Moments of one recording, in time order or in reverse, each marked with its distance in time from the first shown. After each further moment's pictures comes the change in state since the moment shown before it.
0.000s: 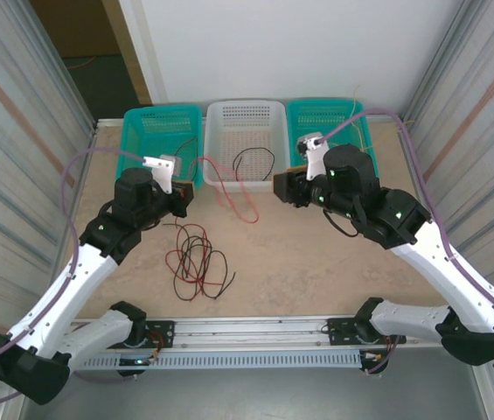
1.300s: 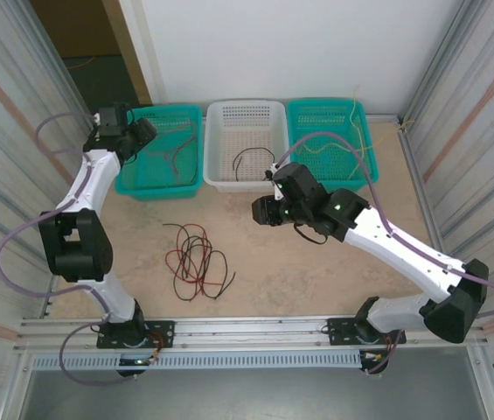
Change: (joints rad) left arm 0.475 0.779 0.554 -0.013 -0.101 -0.370; right arm 0.063 0.189 -0.182 0.027 -0.053 0.154
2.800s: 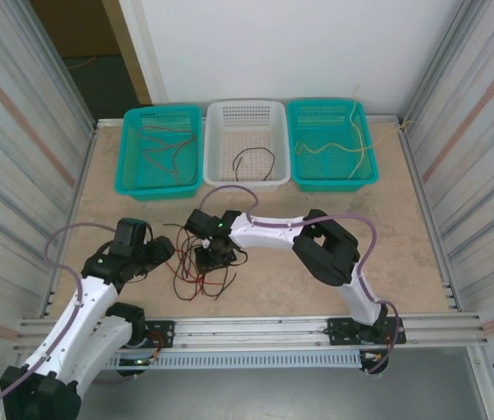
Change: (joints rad) left arm -0.279 -1.005 -0.998 -0.309 0.051 -0.151; right arm 0.245 0.830 0.298 0.042 -0.237 0.142
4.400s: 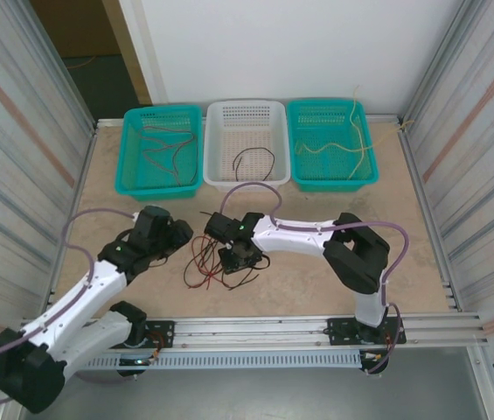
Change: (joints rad) left arm -0.221 0.136 0.076 0.220 -0.103 -0.200; right arm -0.013 -0.212 -0.220 -0.072 0.176 -0.005
